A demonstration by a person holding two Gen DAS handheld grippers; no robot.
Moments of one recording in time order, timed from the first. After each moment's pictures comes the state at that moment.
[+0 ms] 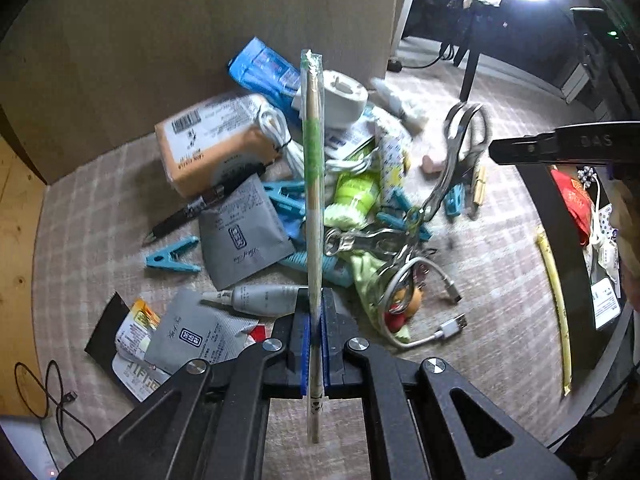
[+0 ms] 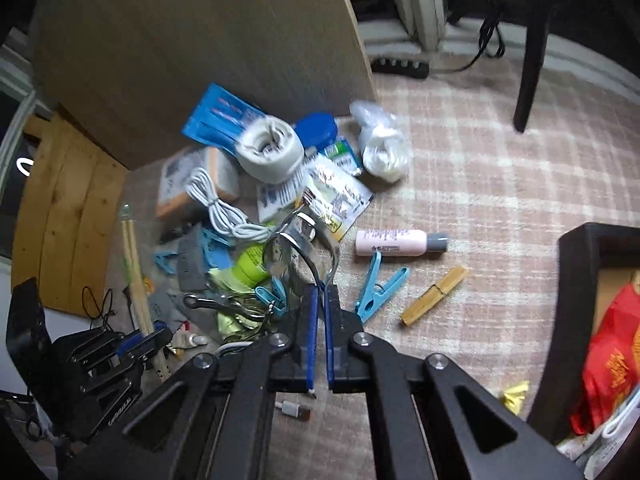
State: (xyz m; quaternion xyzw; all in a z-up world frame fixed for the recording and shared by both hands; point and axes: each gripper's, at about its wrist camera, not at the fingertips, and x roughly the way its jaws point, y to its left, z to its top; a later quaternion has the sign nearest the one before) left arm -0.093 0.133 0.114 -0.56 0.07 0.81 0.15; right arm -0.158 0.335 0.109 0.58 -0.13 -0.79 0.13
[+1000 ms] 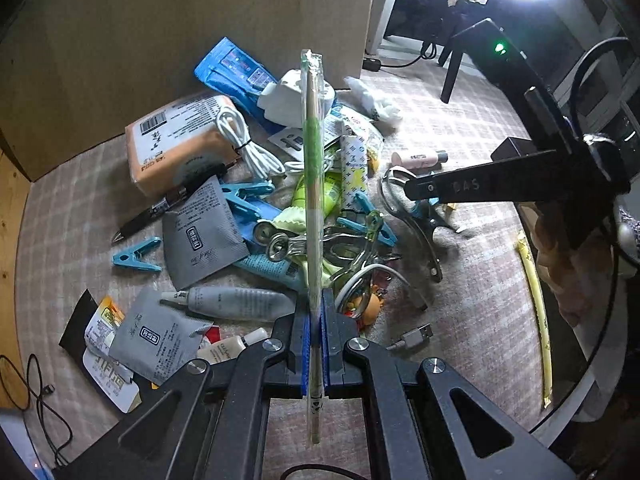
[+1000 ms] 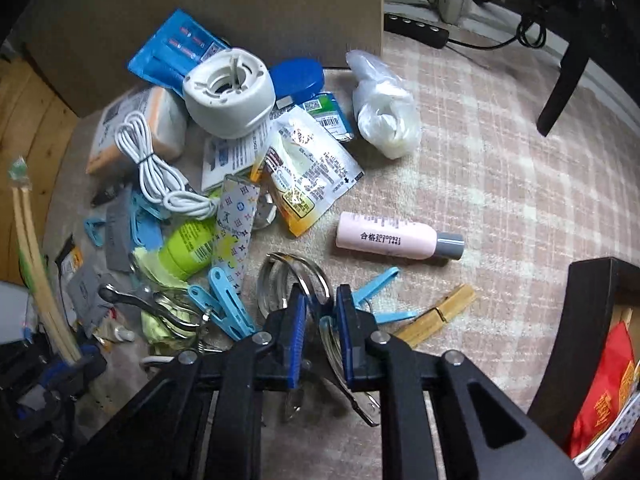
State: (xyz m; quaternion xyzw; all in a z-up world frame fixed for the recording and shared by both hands) left arm -0.098 0.152 0.110 -0.57 0.05 0.80 0.17; right arm -0.186 0.312 0.053 0.64 -0.04 -0.76 0.11
